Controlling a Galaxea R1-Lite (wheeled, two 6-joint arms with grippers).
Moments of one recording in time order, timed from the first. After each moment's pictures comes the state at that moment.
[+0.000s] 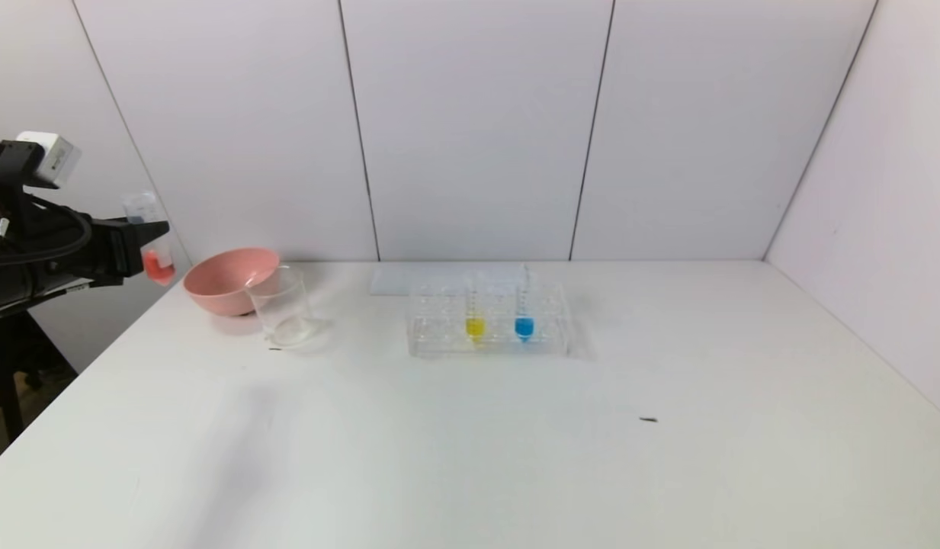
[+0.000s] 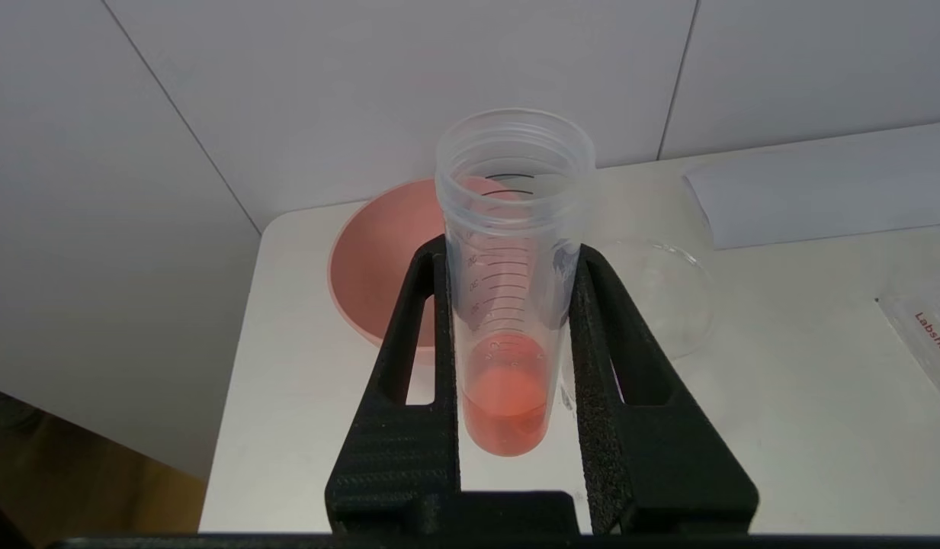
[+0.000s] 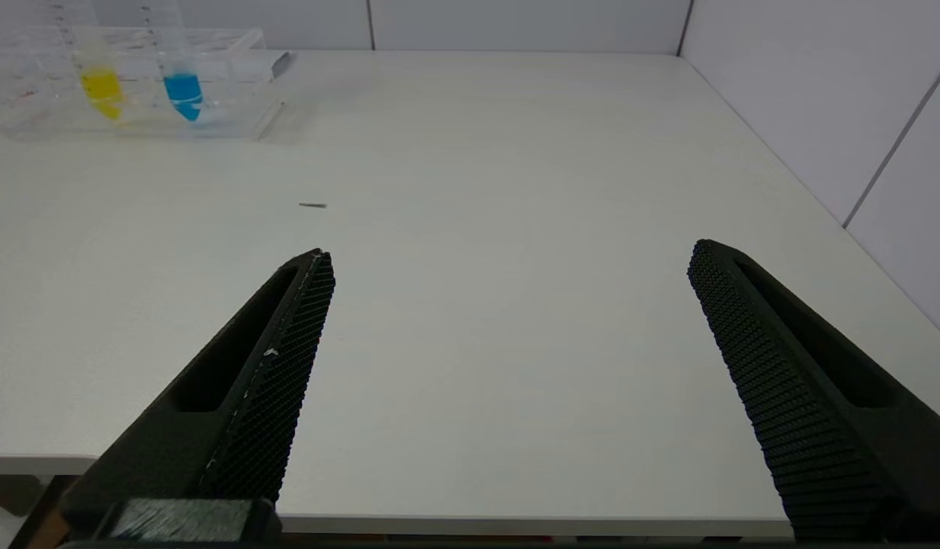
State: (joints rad) left arm 0.26 1.61 -0.89 -0.58 -0.35 0.15; right arm 0.00 0.00 0.00 0.00 0.00 0.00
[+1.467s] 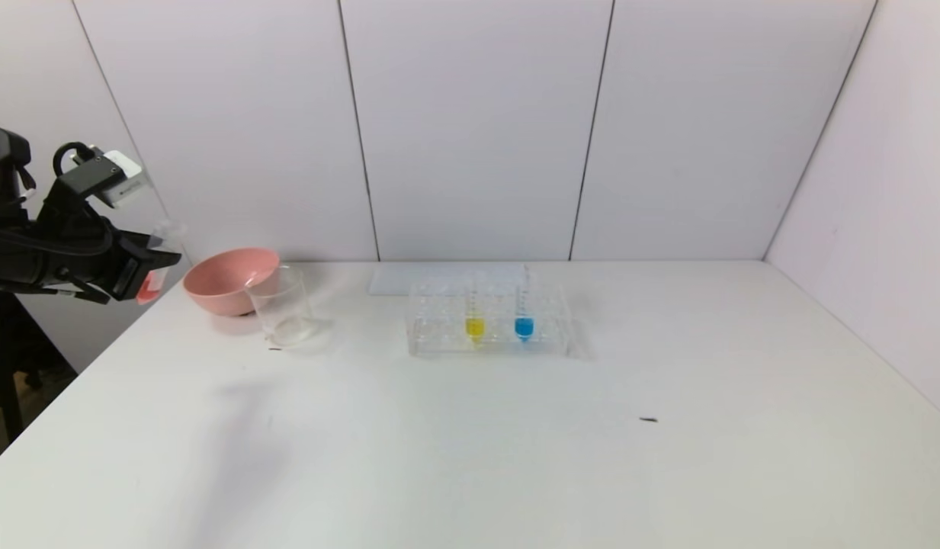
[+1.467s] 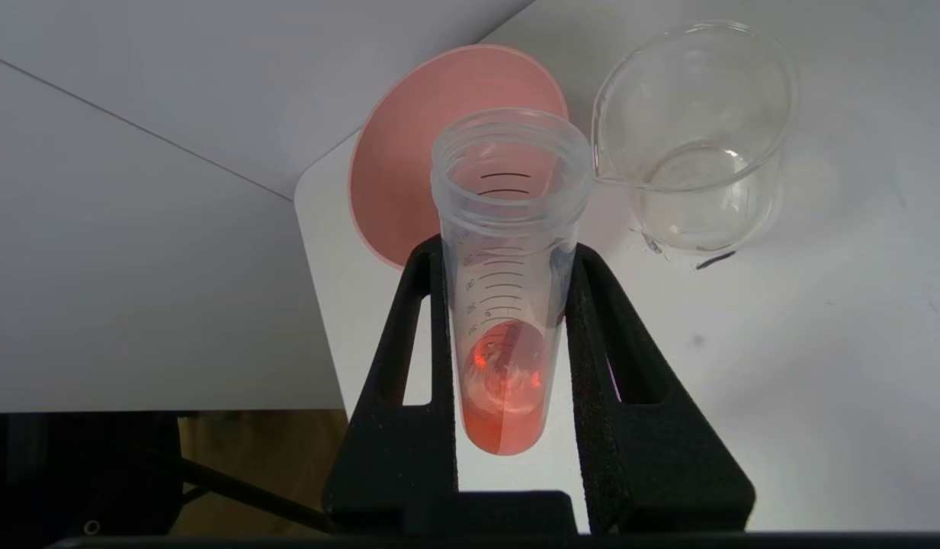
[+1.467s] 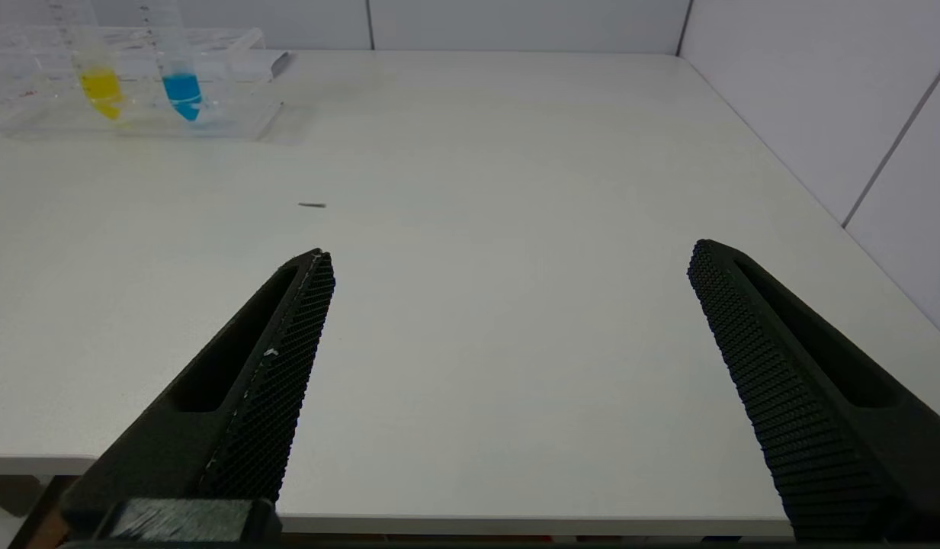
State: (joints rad) left arm 0.26 1.68 -1.17 -0.07 -0.35 0.69; right arm 0.00 0.00 0.00 0.00 0.00 0.00
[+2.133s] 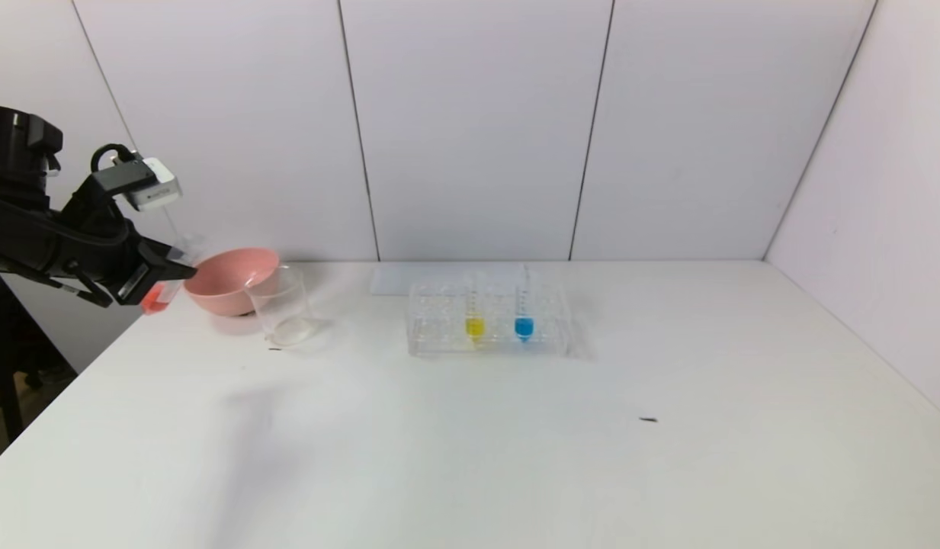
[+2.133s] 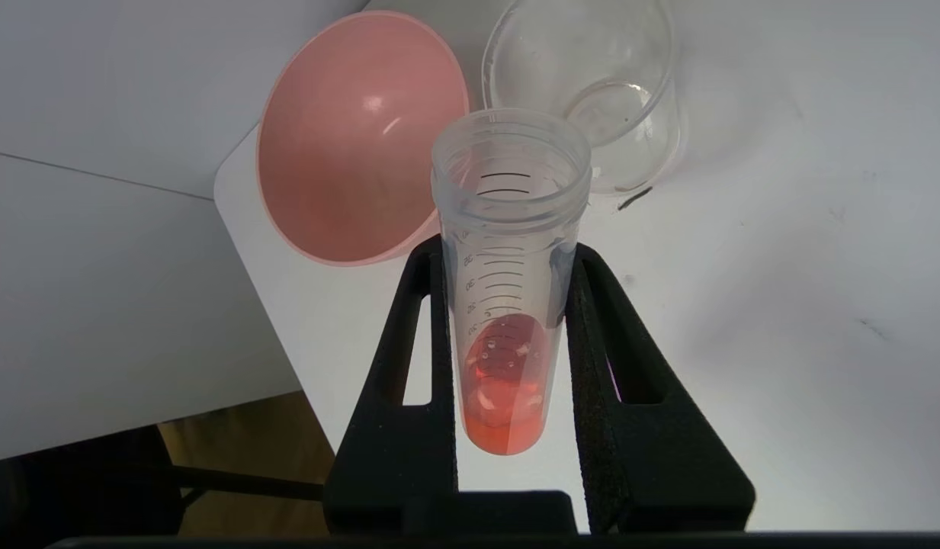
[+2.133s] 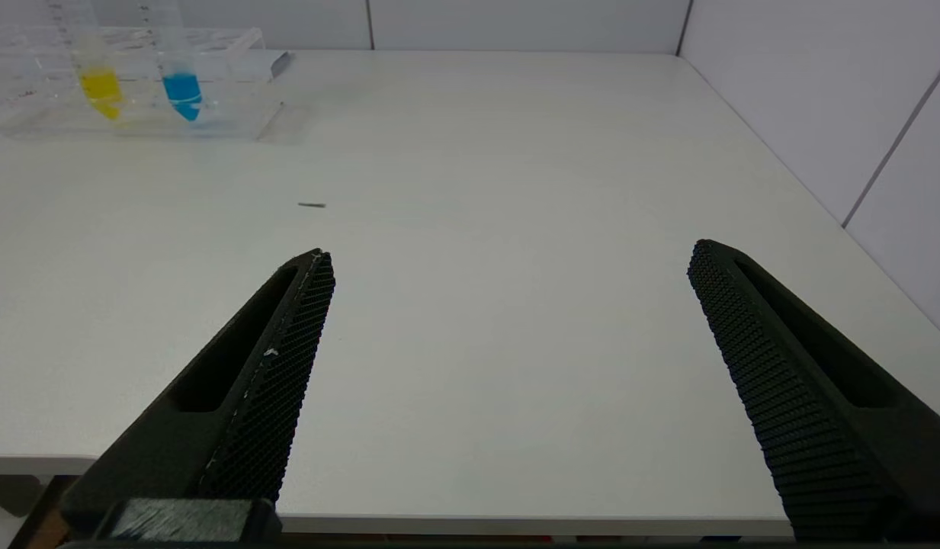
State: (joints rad) left arm 0.21 1.73 -1.38 0.29 -0.35 0.82; right arm 0.00 0.00 0.00 0.00 0.00 0.00
